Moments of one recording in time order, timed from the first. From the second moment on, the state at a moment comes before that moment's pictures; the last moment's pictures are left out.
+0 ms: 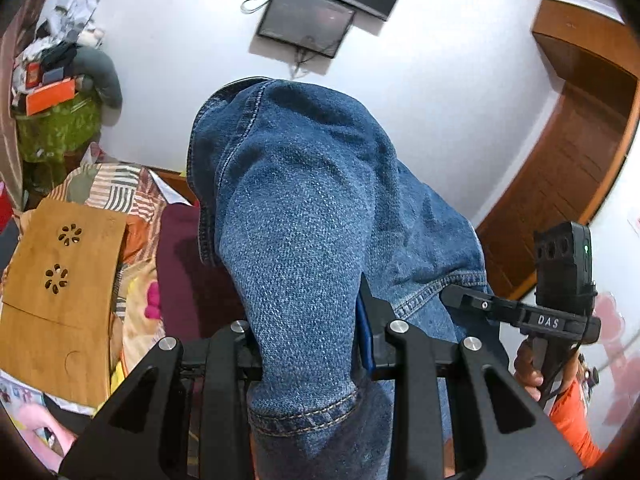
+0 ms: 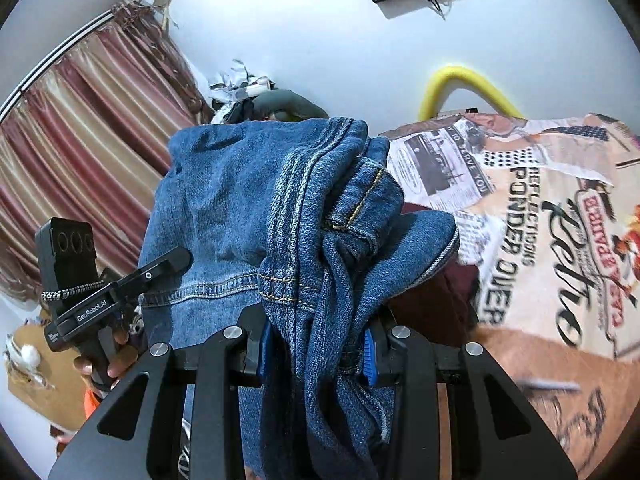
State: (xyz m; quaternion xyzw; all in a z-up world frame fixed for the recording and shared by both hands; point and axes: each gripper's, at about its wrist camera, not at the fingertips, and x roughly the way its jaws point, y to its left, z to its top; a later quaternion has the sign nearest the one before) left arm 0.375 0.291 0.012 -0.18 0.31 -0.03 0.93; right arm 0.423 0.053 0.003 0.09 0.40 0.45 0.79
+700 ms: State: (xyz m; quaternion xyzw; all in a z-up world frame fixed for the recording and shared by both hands) left arm 0.453 0.309 -0.077 -0.09 0.39 0.08 0.91; right arm 0.485 0.087 -0.072 0.05 0.46 0.35 0.81
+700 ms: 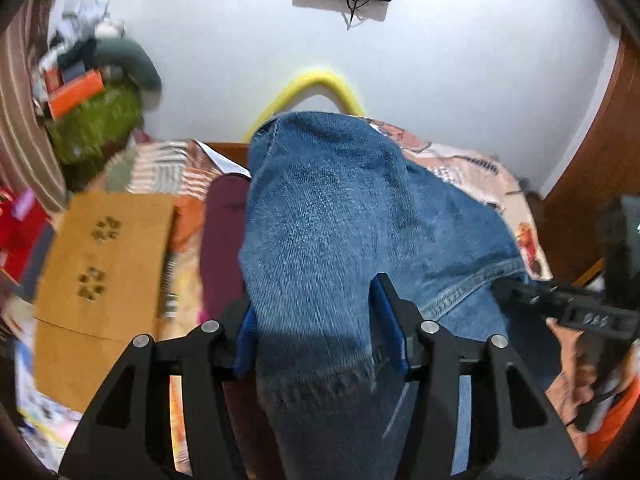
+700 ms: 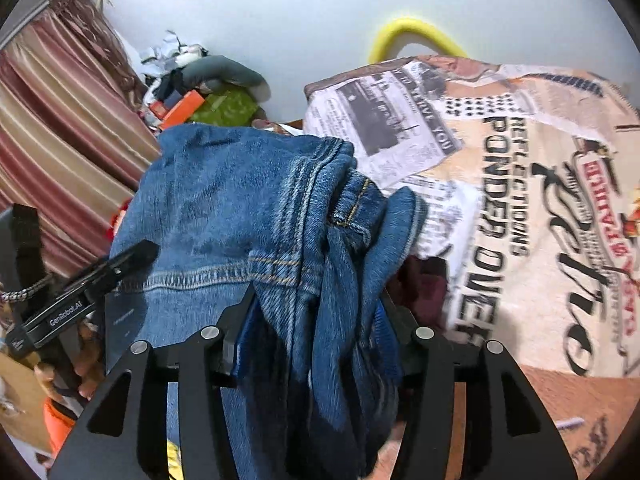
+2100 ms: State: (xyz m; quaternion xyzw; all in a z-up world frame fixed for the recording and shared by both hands) left arm 0.040 0.075 0.060 0.03 0.01 0.11 0.99; right arm 0.087 -0.034 0.090 -0.01 0.02 0.35 0.94
